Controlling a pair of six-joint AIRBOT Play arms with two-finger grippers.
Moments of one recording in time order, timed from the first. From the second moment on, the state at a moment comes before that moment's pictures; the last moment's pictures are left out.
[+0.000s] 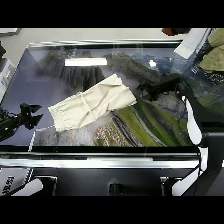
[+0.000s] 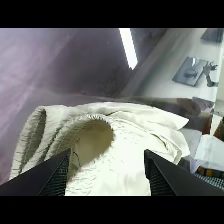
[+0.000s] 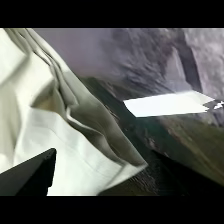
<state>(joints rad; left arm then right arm) 0.59 -1.21 0.68 0.37 -0.89 -1.35 -0.01 -1.91 1.63 2.31 -1.05 -1.44</state>
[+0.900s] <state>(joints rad) 0.59 -1.20 0.68 0.37 -0.92 -1.33 0.10 -1.92 1.63 2.11 -1.10 -1.31</state>
